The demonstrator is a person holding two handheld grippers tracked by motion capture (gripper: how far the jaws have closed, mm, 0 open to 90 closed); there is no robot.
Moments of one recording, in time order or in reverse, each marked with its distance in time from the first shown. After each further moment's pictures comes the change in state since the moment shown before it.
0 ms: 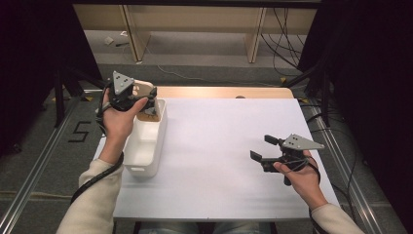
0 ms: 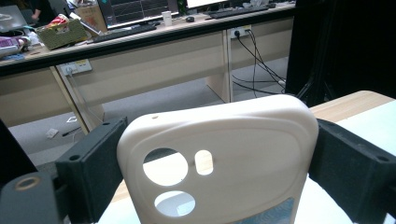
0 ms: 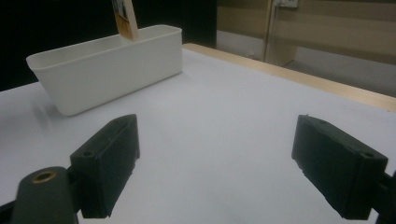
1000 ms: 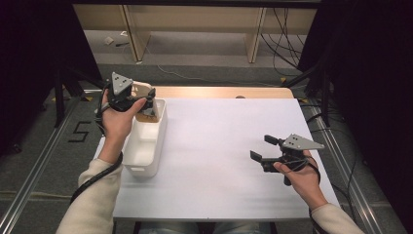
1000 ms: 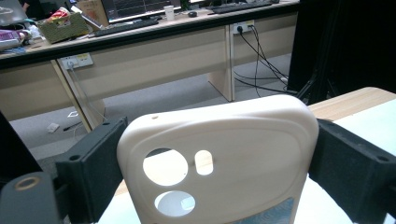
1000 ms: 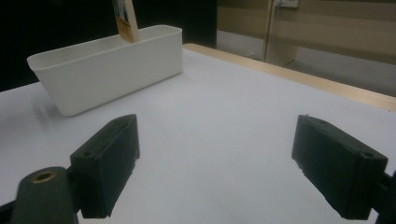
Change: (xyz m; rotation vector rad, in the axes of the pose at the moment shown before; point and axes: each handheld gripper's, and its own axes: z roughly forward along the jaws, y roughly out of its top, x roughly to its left) left arm 0.006 -0.006 0.003 0.016 0.007 -0.009; right arm 0.000 0.000 0.000 0.000 0.001 0.003
